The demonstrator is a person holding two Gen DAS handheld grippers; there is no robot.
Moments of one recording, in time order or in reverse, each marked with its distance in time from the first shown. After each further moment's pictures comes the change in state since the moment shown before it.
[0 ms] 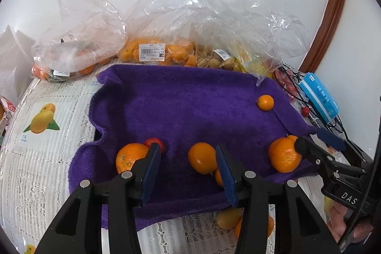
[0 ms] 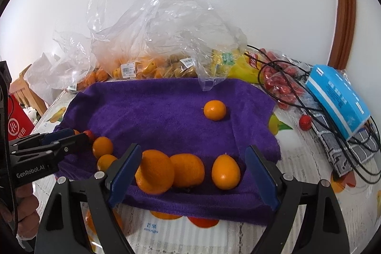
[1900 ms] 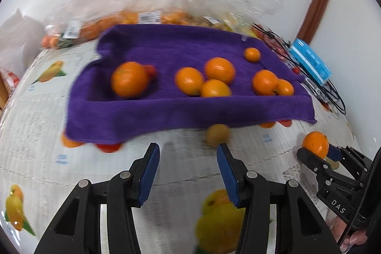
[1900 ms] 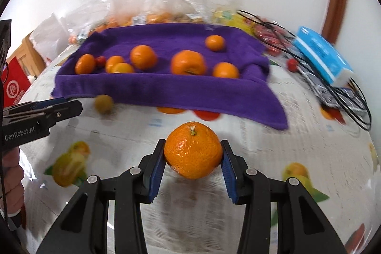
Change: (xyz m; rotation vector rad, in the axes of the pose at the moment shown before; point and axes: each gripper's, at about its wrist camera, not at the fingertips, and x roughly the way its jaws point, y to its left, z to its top) left arm -0.023 -0.022 -0.077 0.036 0.081 0.005; right arm -0.043 0.003 -0.096 -0.060 0.128 -0.057
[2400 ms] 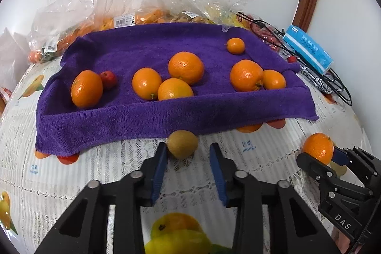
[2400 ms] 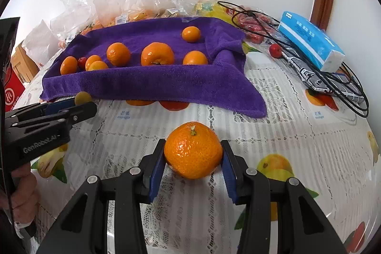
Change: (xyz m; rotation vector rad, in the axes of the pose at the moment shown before) left arm 0.027 -0.046 0.004 0.057 -0.010 0.054; right arm 0.008 -0.029 -0.007 0.041 0.021 0.005
